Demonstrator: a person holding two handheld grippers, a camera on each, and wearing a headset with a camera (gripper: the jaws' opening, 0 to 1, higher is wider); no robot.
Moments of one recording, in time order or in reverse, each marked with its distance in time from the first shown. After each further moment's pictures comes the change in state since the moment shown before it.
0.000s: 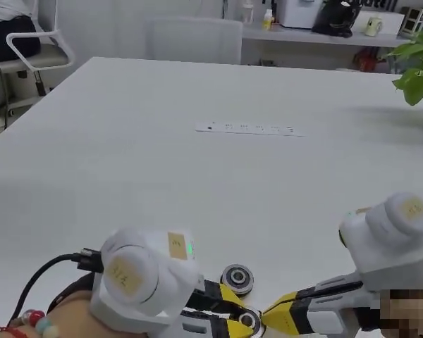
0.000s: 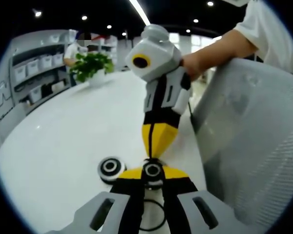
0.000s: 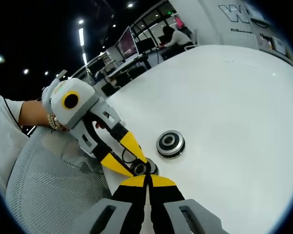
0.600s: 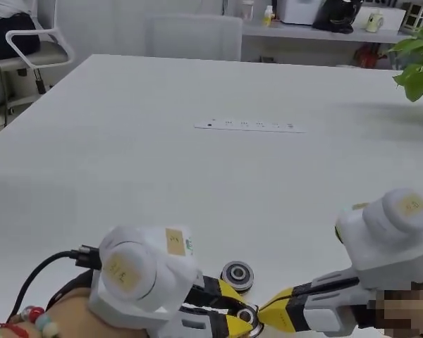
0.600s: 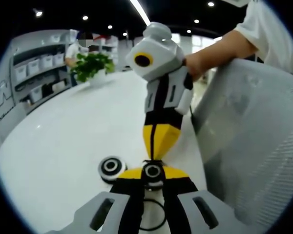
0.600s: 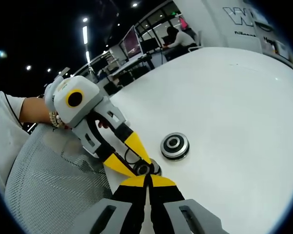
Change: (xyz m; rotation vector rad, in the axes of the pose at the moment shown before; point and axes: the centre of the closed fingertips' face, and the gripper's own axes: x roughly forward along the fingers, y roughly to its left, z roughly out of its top) left arm -0.001 0.000 0.000 -0.005 -0.004 0.005; right arm 0.002 0.006 0.002 -0.030 0.001 0.010
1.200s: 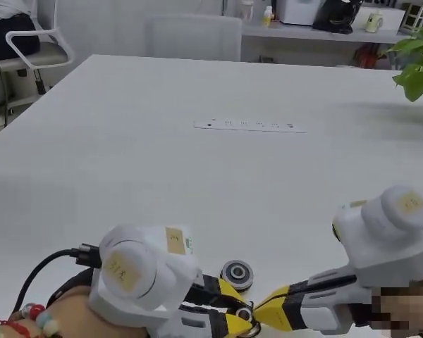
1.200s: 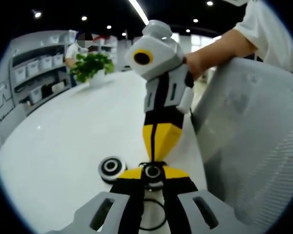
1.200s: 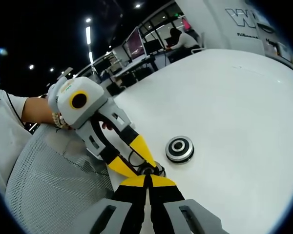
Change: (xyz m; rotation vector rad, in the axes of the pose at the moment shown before) left arm 0.000 -0.001 0.000 0.011 0.003 0.000; right arm 0.001 0.007 0.004 -0.017 -0.015 0.025
